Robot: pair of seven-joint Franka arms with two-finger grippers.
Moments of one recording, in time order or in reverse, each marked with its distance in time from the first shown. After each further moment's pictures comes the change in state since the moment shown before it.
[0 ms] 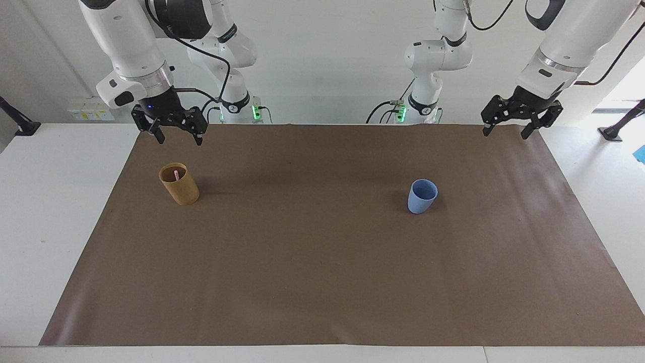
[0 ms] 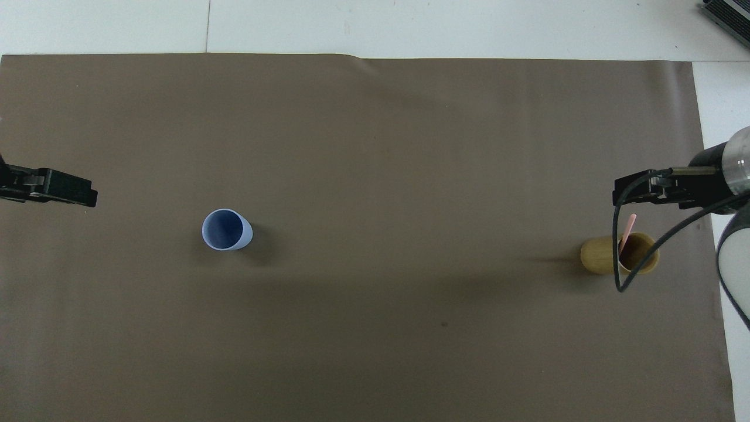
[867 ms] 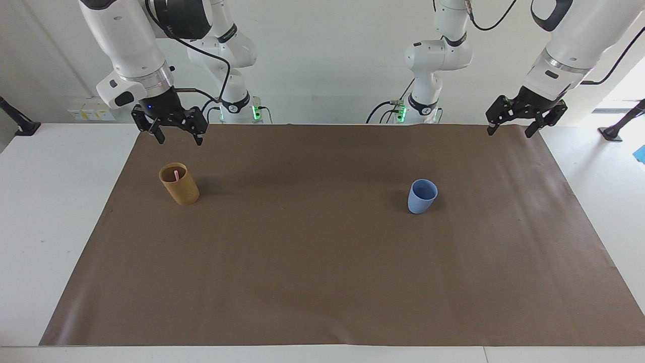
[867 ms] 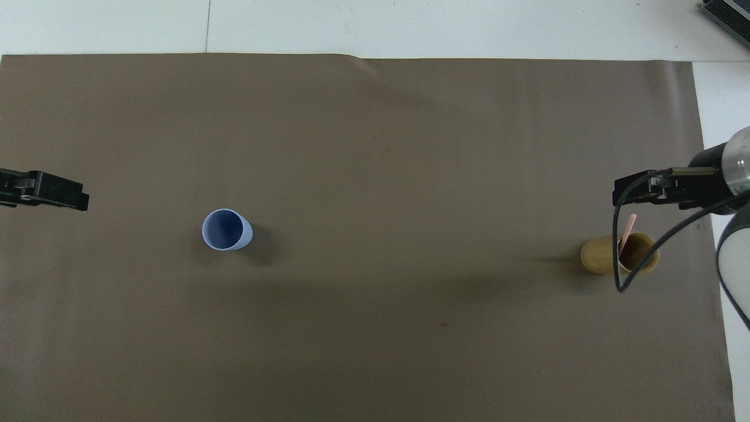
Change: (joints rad) left arm 0.014 0.000 0.001 -0.001 0.006 -0.014 0.000; right arm 0.000 0.000 0.000 -0.001 0.000 -0.001 0.000
